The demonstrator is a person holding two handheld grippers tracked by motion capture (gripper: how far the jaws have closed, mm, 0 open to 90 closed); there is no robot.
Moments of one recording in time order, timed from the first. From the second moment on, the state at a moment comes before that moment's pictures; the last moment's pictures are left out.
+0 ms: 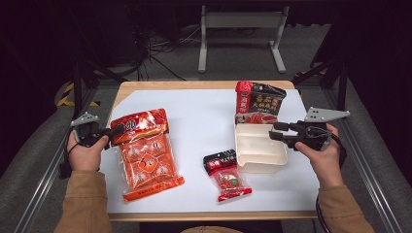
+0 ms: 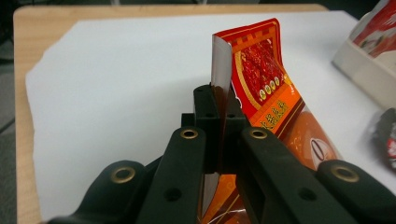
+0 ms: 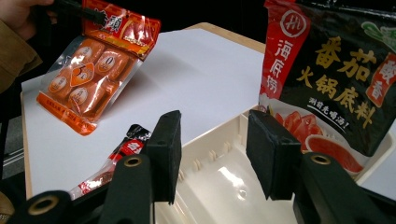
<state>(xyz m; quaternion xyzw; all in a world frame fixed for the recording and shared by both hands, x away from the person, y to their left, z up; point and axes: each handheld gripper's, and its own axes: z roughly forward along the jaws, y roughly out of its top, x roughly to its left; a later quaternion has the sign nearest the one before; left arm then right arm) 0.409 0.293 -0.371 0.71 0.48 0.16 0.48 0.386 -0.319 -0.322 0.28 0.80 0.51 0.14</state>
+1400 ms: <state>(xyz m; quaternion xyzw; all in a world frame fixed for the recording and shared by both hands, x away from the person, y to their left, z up) 0.324 0.220 -0.264 0.73 0.28 0.25 0.58 0.384 -0.287 -0.300 0.24 0.80 0.53 0.13</state>
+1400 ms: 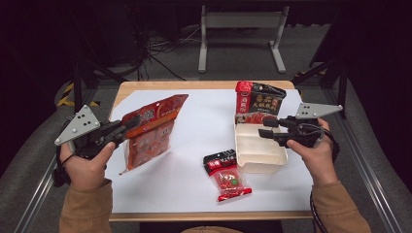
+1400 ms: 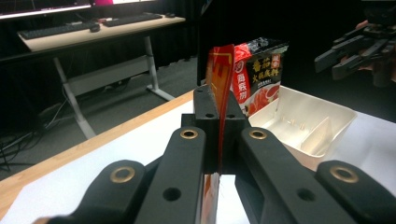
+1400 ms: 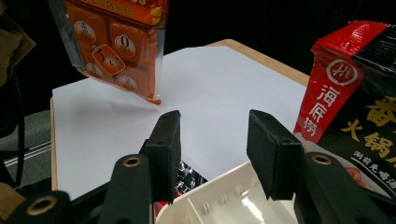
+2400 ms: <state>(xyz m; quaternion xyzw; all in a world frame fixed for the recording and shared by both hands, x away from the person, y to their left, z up) 0.330 0.188 -0.263 0.72 0.22 0.22 0.62 0.394 -0.231 -0.302 0.18 0.81 0.55 0.12</state>
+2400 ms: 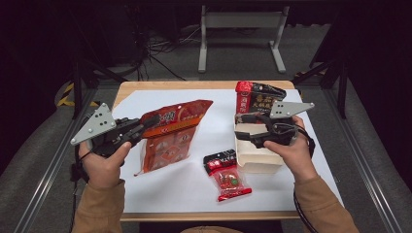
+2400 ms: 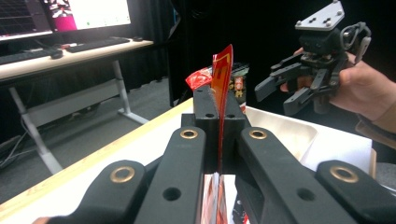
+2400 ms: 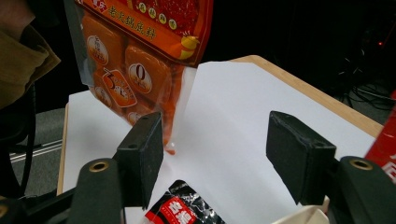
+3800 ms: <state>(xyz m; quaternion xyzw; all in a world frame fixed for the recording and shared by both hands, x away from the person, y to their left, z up) 0.324 0.165 -0.260 0.72 0.18 0.20 0.64 0.409 -0.137 -0.346 0.10 0.82 0.56 0.08</state>
